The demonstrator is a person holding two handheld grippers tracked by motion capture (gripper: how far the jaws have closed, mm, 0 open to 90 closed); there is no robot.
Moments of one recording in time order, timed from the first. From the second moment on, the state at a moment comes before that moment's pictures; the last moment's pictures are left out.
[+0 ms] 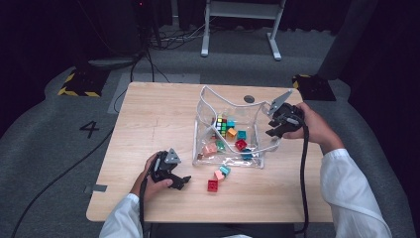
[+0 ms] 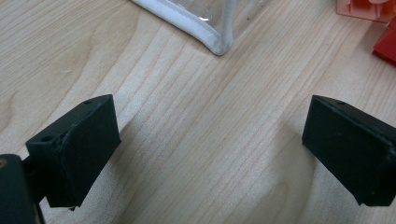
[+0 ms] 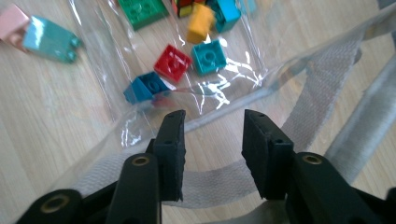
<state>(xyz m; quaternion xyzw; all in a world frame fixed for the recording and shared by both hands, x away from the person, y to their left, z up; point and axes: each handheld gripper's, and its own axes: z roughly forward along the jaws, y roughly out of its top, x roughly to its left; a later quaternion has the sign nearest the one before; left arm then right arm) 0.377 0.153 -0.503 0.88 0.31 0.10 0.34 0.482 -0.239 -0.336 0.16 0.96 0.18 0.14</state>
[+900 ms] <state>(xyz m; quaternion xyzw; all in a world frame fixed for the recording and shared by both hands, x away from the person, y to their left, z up) 0.377 0.153 -0.503 0.88 0.31 0.10 0.34 0.367 -0.330 -0.336 0.21 0.85 0.43 0.21</state>
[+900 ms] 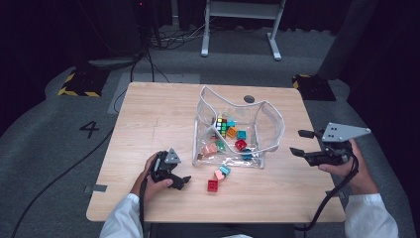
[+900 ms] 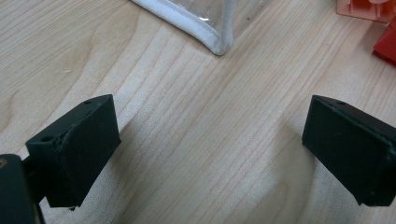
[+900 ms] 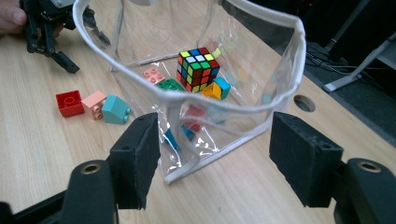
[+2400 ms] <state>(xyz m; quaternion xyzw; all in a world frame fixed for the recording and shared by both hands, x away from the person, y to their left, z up) 0.377 0.153 -0.503 0.88 0.31 0.10 0.34 0.345 -0.147 -0.501 0.11 0.90 0.42 0.02</state>
